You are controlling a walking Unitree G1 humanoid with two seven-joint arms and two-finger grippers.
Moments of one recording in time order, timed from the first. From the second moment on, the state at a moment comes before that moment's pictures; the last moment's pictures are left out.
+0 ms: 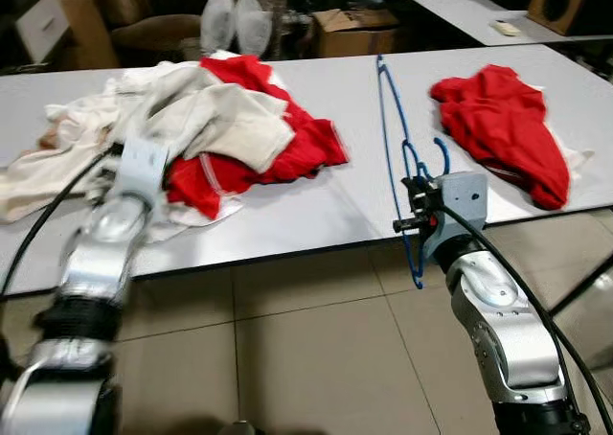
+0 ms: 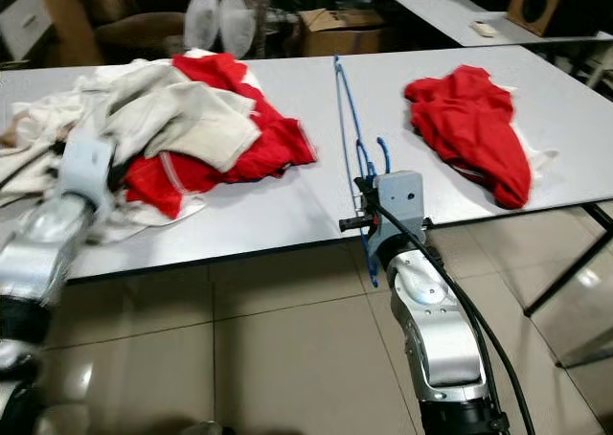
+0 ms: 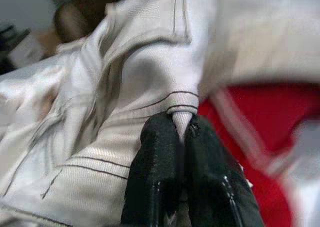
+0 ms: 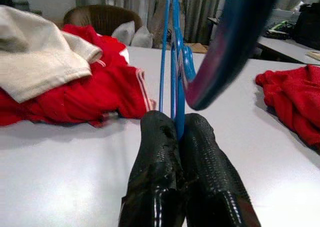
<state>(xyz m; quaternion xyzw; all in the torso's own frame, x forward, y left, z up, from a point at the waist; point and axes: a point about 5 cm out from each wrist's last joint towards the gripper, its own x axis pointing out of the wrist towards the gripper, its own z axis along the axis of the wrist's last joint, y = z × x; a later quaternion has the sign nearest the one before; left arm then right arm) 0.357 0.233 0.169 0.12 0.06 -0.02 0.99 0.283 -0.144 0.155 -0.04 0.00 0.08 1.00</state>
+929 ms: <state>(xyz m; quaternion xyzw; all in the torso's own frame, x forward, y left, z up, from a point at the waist) 0.377 -0.035 0.245 0.02 0.00 -0.42 0.91 0.276 -0.217 0.169 -0.02 -0.04 -0.13 0.99</state>
